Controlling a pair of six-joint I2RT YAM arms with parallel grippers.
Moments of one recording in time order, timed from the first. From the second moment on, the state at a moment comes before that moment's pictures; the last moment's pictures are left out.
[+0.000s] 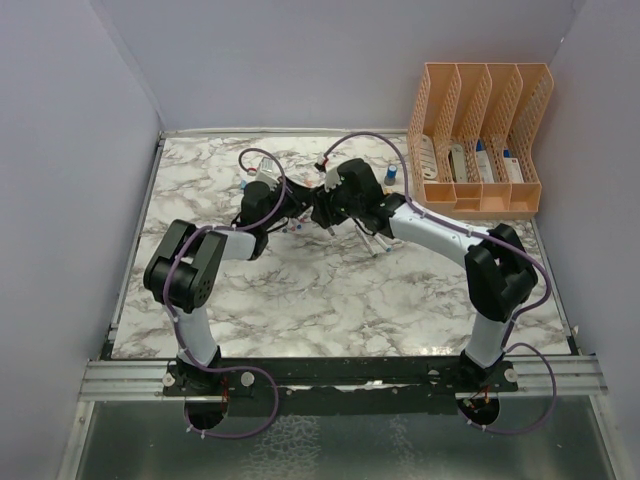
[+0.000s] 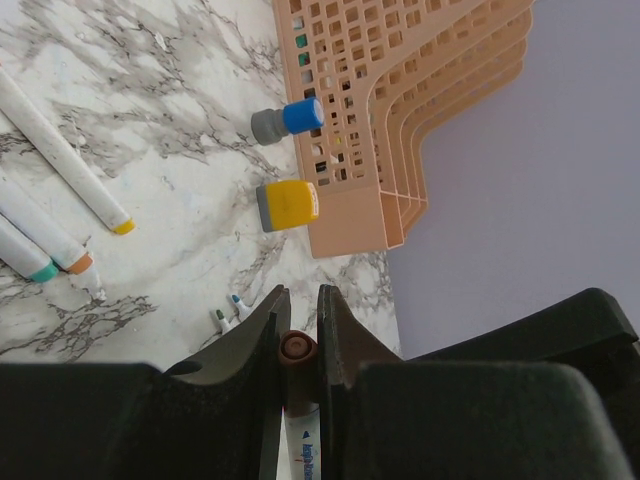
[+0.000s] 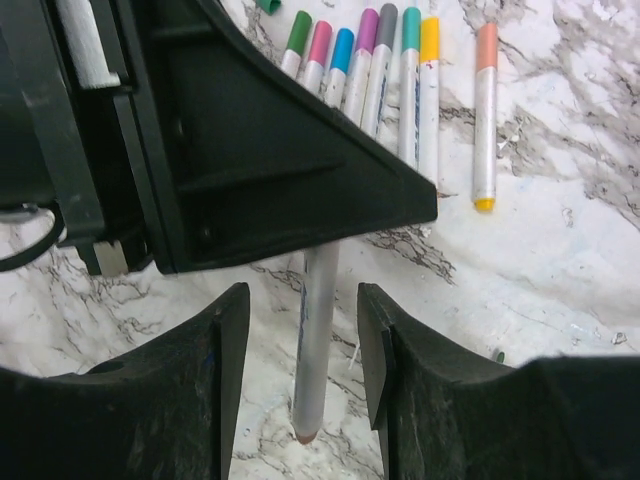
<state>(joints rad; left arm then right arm) -0.35 1.84 0.84 0.86 0.35 -1.12 0.71 1.82 1.34 -0.10 -0.12 0.09</state>
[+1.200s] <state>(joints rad) -0.38 1.84 0.86 0.86 0.35 -1.12 0.70 1.85 1.37 -0.10 -0.06 0.09</state>
